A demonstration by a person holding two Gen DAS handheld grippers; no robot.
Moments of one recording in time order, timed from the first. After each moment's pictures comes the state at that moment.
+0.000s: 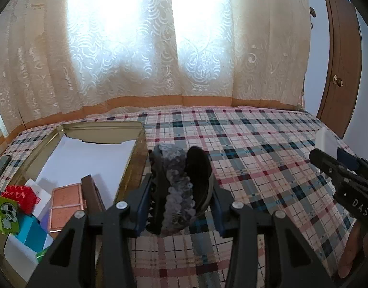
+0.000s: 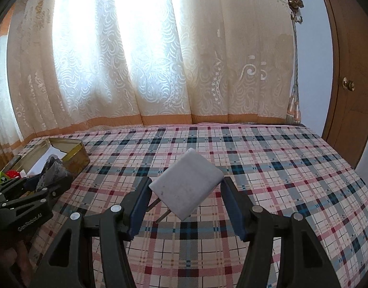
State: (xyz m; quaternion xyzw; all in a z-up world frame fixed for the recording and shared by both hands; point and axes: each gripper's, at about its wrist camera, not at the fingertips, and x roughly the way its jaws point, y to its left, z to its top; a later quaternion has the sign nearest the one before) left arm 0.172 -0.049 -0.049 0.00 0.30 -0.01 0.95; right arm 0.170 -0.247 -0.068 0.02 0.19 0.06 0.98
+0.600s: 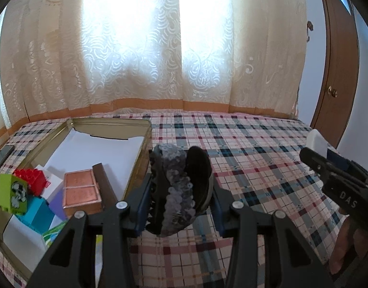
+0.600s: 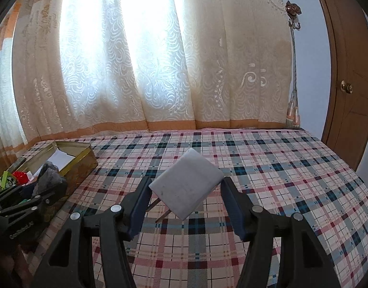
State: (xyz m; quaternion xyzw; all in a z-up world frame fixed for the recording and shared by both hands) left arm 0.137 -0.035 -0.044 -0.03 0.27 -0.02 0.96; right arm 0.152 -0.240 -0.066 0.02 0.17 0.06 0.98
